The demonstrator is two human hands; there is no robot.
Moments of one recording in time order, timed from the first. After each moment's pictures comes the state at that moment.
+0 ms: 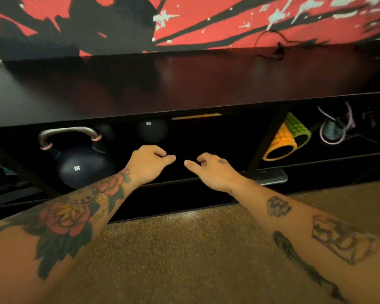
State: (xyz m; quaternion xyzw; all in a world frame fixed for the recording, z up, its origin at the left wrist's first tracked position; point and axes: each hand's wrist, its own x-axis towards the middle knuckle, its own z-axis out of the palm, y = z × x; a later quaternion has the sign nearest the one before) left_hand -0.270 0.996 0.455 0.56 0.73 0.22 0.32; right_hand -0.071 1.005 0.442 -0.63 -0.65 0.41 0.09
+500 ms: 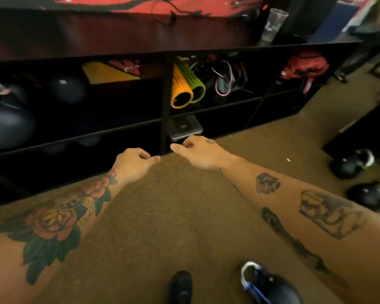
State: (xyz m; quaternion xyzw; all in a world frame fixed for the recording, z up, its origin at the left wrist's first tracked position) left_hand -0.089 0.718 0.483 0.62 0.65 0.15 0.42; right_hand 0.107 0.704 0.526 -0.72 -0.60 0.35 0.05
